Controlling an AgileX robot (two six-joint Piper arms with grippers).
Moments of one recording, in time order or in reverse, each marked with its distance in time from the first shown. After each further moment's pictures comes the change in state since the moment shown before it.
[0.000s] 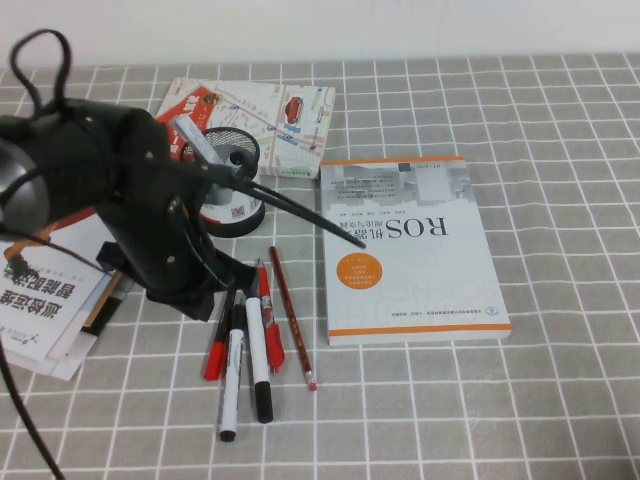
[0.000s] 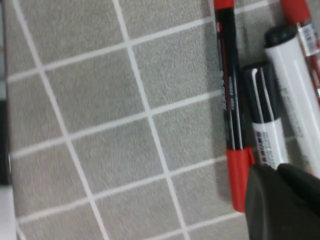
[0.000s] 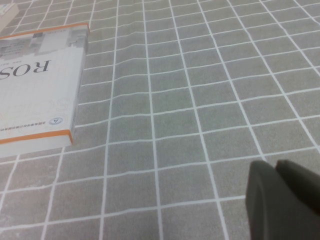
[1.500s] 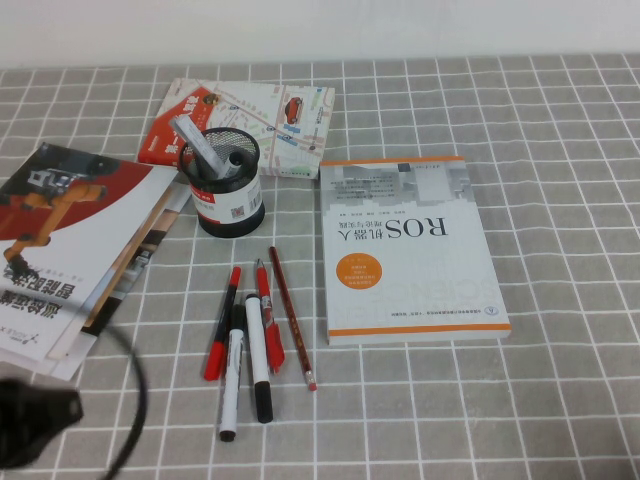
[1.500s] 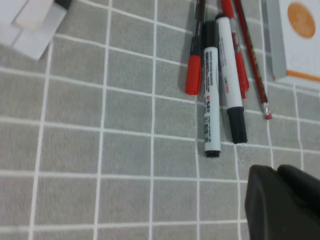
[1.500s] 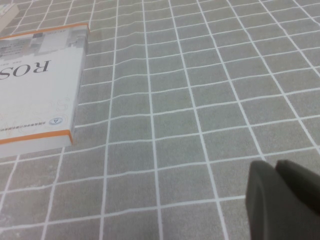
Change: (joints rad) right arm 0.000 0.000 0.000 0.000 0.000 0.000; left arm 0.366 -1.055 0.718 -0.410 -0.123 0.084
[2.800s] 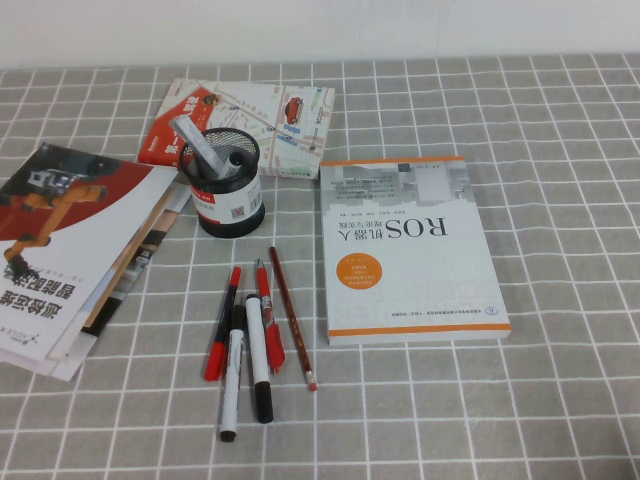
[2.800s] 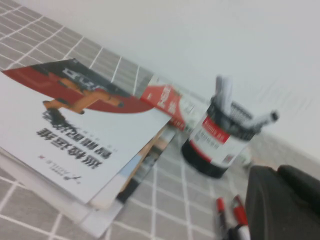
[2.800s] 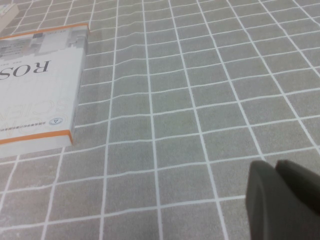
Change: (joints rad) right arm 0.000 0.000 0.000 0.000 0.000 0.000; left arm 0.000 -0.702 0.581 0.045 -0.734 -0.098
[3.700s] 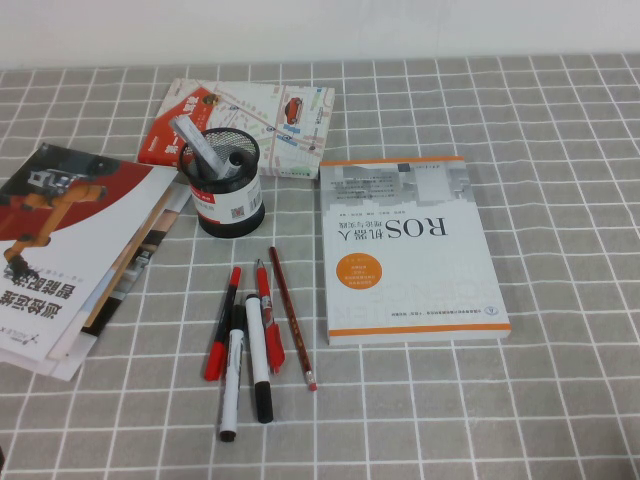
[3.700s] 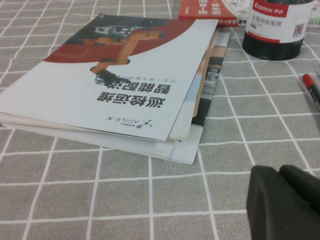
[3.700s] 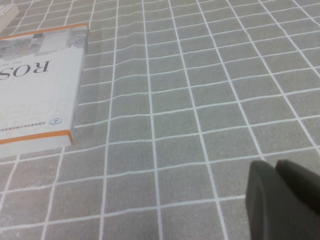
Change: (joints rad) right arm 0.000 0.000 0.000 0.000 0.000 0.000; left arm 0.000 0.000 0.000 0.336 0.226 0.181
